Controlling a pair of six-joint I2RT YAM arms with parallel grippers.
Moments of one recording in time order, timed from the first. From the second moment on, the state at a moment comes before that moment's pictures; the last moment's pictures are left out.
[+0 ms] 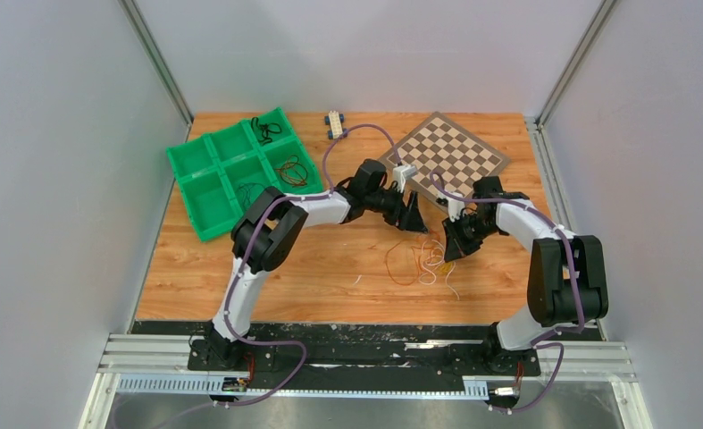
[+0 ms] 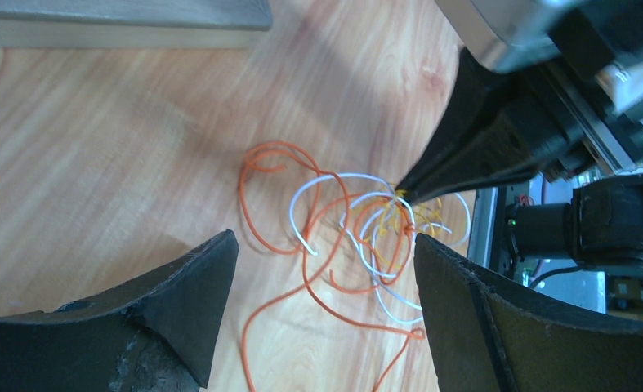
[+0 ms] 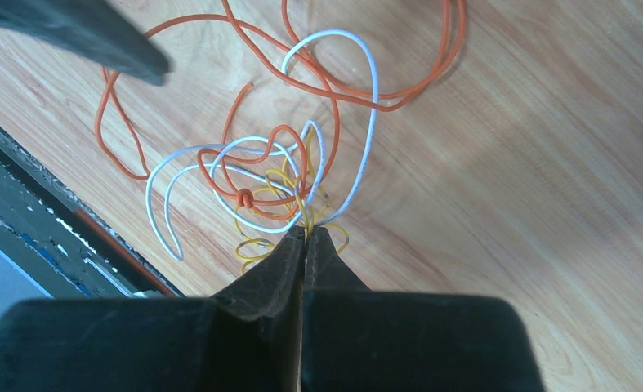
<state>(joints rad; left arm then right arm) -0.73 2.19 1.43 0.24 0.76 -0.43 0.07 1.55 0.92 -0.77 -0.52 -0.46</state>
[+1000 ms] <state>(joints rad) -0.75 2.26 1.48 -0.07 0.92 -0.45 0.06 1.57 0.95 -0.77 -0.53 -0.43</state>
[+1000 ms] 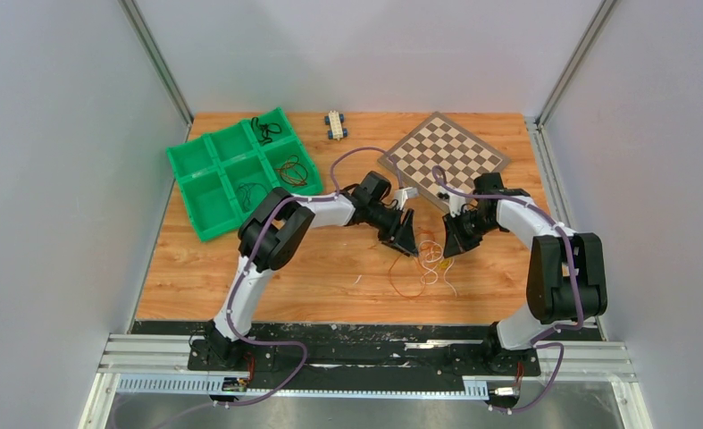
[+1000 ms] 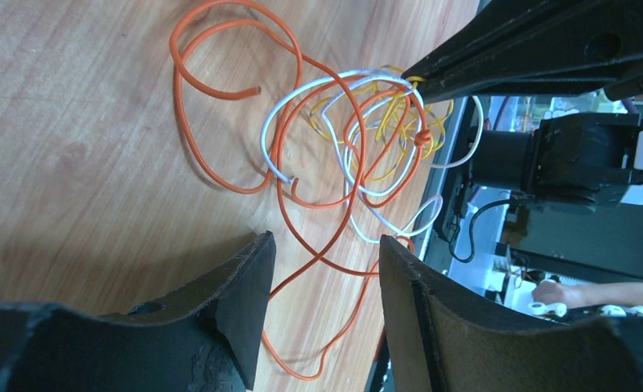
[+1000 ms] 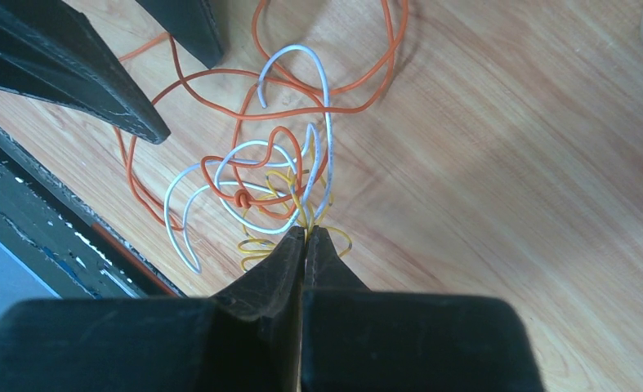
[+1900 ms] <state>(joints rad) -0.60 1.98 1.31 -0.18 0.91 -0.39 -0.09 1.63 0.94 -0.74 -0.44 -0.49</state>
